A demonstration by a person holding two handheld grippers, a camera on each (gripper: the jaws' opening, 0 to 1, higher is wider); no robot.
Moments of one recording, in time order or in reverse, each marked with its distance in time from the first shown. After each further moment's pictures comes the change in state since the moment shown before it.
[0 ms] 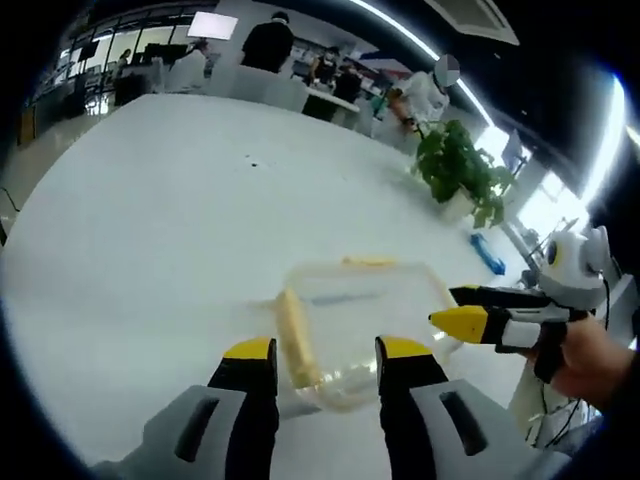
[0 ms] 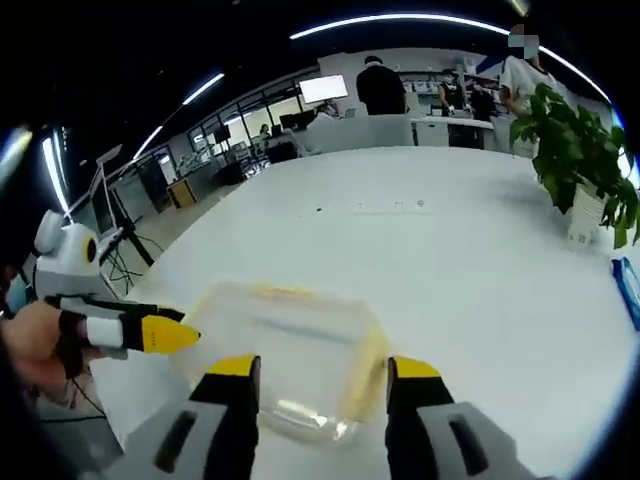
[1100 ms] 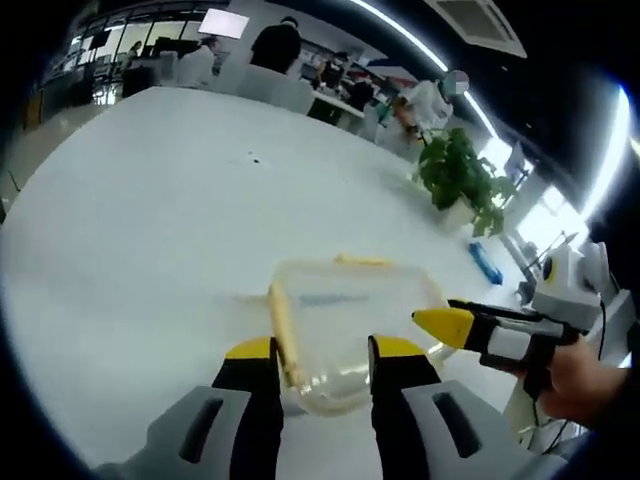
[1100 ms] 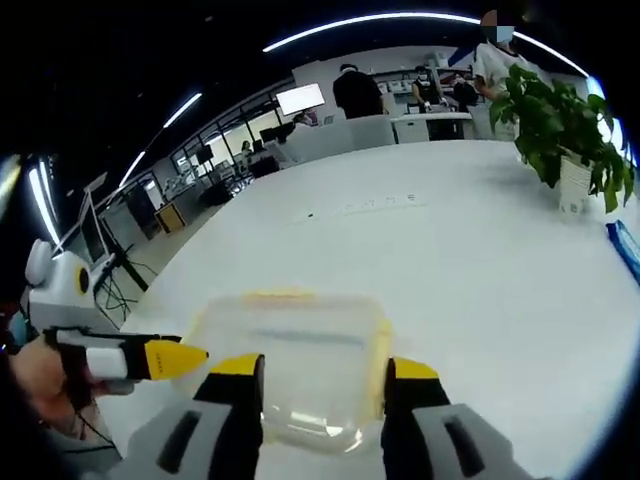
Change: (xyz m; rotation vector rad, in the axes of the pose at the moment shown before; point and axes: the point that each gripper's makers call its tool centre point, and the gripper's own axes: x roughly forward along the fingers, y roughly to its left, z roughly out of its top) left arm 0.003 -0.004 -0.008 -0.072 -0.016 -0.001; right arm 0.008 0.005 0.000 0.081 -0.046 -0.050
